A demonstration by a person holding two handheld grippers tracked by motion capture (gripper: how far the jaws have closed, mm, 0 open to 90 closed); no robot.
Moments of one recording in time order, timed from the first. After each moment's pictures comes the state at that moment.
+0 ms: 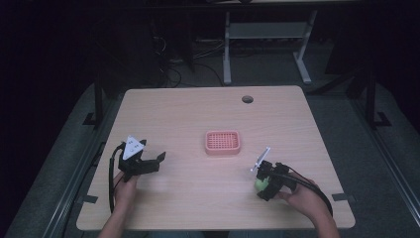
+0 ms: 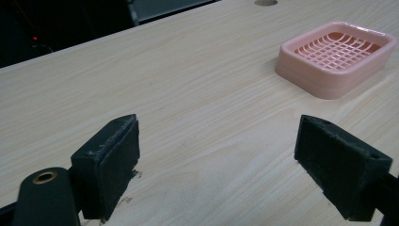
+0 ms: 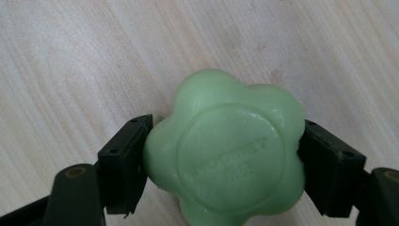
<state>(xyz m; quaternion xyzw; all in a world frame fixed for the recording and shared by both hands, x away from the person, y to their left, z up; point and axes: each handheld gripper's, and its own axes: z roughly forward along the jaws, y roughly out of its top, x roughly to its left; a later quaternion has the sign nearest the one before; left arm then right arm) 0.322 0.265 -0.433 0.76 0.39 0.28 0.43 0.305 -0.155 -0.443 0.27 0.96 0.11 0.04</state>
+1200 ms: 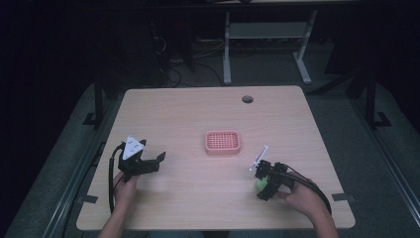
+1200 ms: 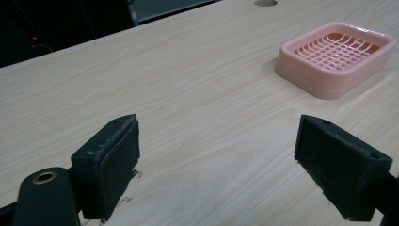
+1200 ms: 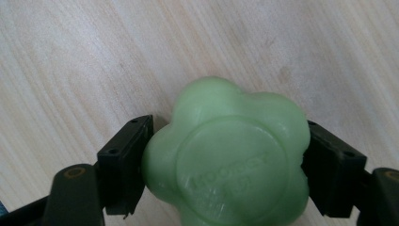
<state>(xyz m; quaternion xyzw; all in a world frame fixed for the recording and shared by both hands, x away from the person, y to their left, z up) 0.322 0.266 -0.433 0.76 0.39 0.28 0.43 0.310 -0.152 -0.445 0.28 0.96 0.09 0.02</state>
